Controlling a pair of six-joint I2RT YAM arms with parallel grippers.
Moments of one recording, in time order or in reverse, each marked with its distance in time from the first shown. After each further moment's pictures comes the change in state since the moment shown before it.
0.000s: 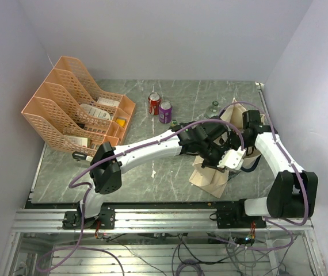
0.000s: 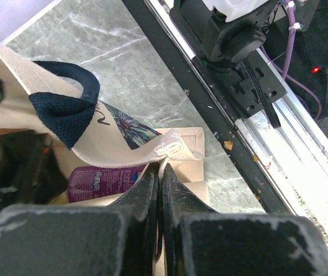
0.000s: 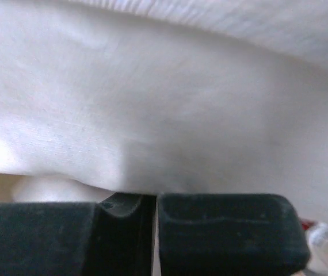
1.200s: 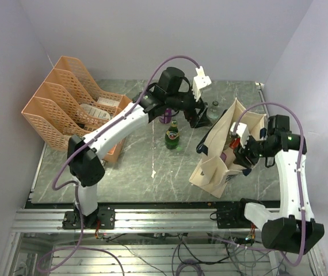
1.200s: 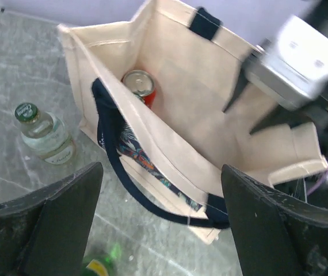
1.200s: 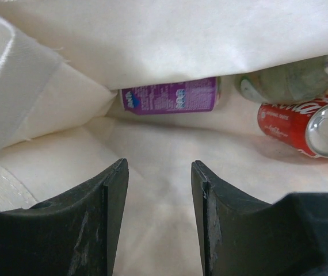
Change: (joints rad) left arm 0.342 -0.165 -0.032 0.296 0.005 -0.664; right arm -0.174 -0.301 0.196 -0.449 -0.145 -0.021
